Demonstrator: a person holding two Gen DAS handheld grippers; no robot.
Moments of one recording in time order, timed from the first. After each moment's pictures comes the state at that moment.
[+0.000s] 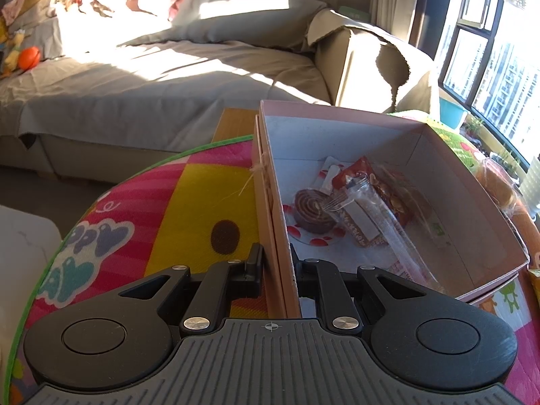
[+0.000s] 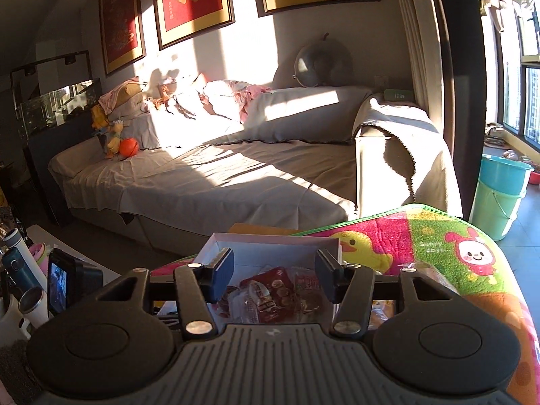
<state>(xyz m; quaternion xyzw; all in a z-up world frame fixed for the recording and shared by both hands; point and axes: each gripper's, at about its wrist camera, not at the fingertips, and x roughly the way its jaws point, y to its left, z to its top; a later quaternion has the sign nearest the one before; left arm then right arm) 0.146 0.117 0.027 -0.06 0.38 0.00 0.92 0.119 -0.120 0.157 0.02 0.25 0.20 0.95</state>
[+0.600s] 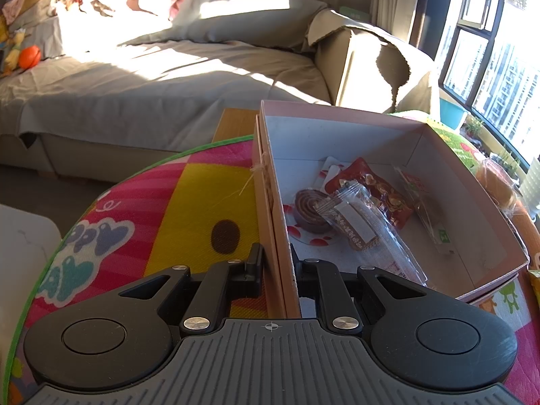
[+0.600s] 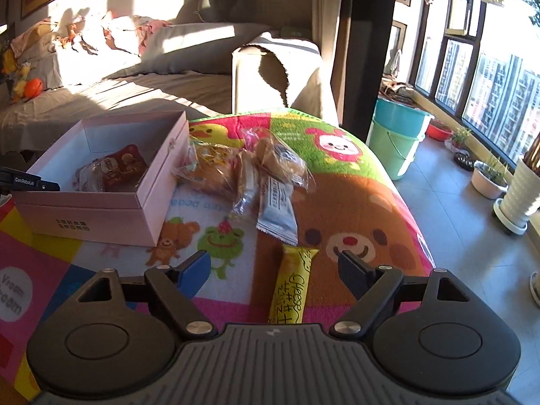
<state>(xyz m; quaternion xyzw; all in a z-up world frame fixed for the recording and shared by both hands) 0.147 0.117 0.028 -0.06 0.38 0.00 0.92 0.067 -0.219 0.064 -0.04 0.34 0.02 0.94</state>
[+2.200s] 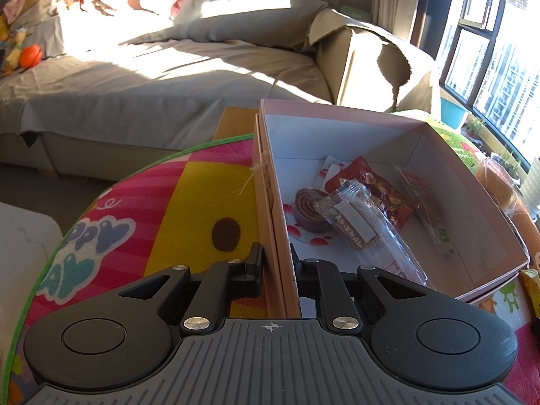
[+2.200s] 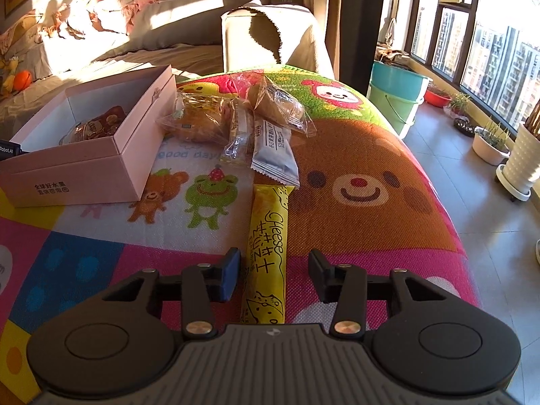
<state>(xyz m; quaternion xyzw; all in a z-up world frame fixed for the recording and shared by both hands) 0.146 0.120 0.027 -0.06 0.38 0.00 0.92 0.070 -0.219 0.023 -0.02 0.38 0.02 0.92</state>
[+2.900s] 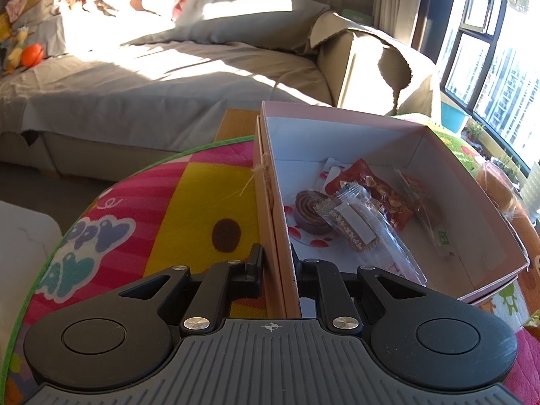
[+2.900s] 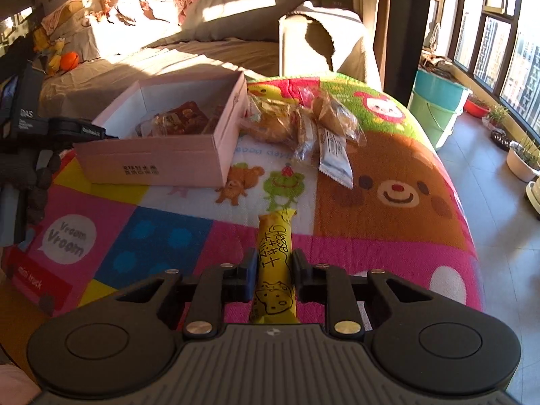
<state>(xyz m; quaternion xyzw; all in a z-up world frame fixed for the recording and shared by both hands) 0.143 0.121 0.026 -0.07 0.37 0.01 0.93 0.019 -0.189 0.081 -0.04 0.38 0.10 0.92</state>
